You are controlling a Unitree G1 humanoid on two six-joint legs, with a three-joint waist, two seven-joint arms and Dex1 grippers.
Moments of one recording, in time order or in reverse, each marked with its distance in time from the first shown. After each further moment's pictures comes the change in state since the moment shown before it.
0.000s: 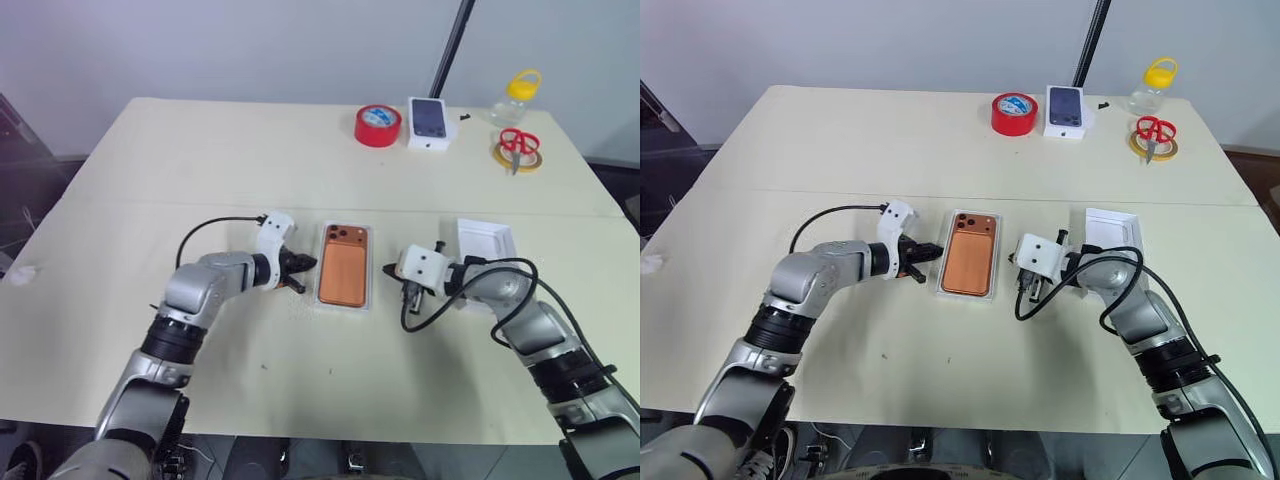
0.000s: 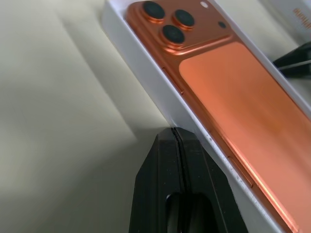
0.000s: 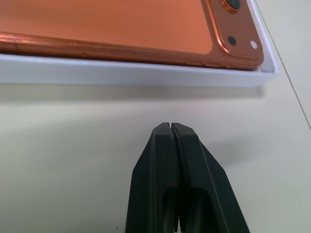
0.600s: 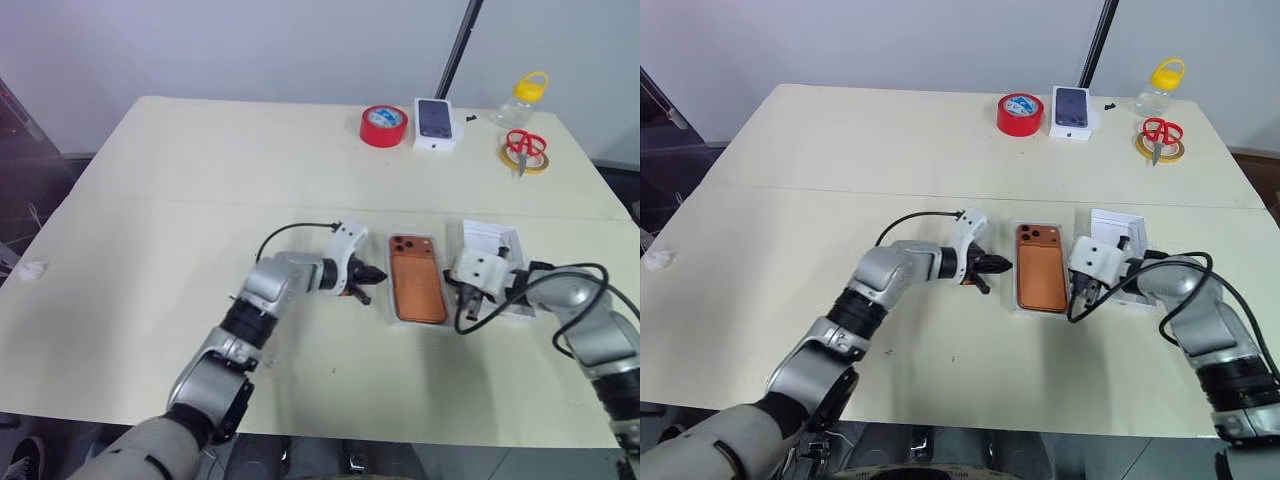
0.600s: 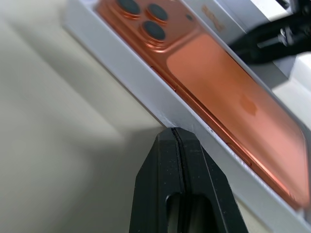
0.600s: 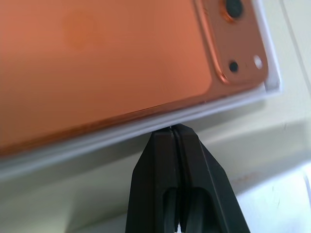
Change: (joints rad) left arm -0.190 -0.298 -0.084 0.325 0.129 -0.125 -0.103; right arm 0.170 -0.198 -0.199 -0.035 0.039 0.032 0.077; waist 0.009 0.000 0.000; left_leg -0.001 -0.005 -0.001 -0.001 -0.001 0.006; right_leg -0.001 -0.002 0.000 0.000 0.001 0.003
